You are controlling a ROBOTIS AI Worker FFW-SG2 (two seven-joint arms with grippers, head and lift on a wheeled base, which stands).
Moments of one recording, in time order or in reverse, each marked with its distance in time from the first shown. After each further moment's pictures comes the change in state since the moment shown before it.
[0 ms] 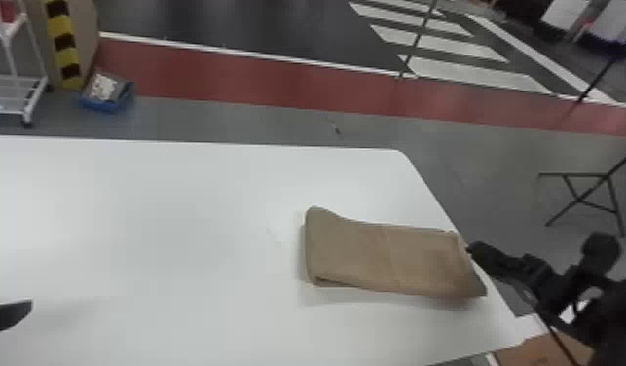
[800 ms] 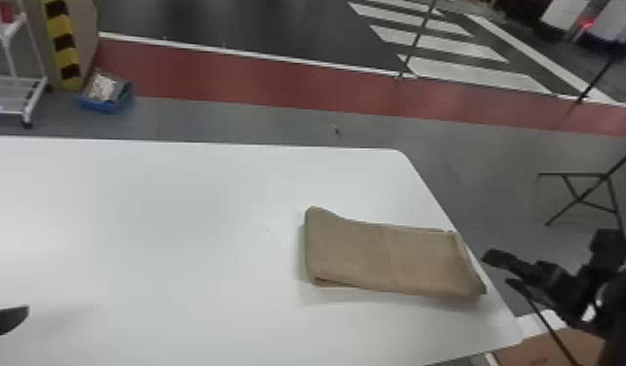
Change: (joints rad) left arm 0.011 0.000 0.008 0.005 0.000 0.000 -0.001; right arm 0.000 -0.114 0.075 0.102 0.145 -0.018 0.001
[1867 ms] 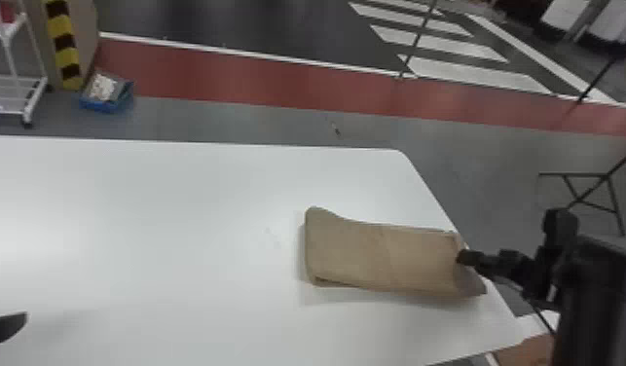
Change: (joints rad) left arm 0.026 0.003 0.003 -0.025 -0.001 0.000 -0.001; right arm -0.045 0.017 0.171 0.064 0.134 -0.050 -0.014
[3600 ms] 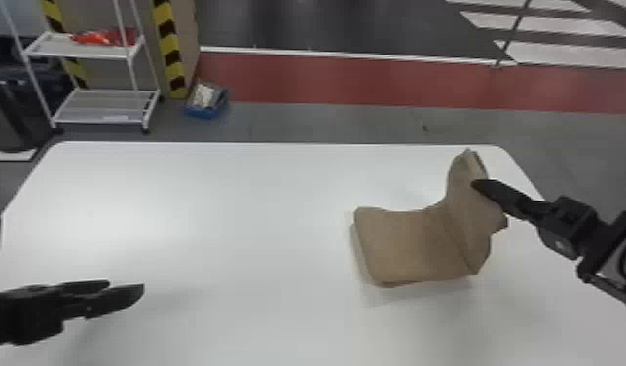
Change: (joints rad) left arm 0.004 -0.003 0.042 -0.029 0.016 0.017 -0.001; right arm 0.029 0.274 -0.025 -0.421 -0.576 0.198 0.023
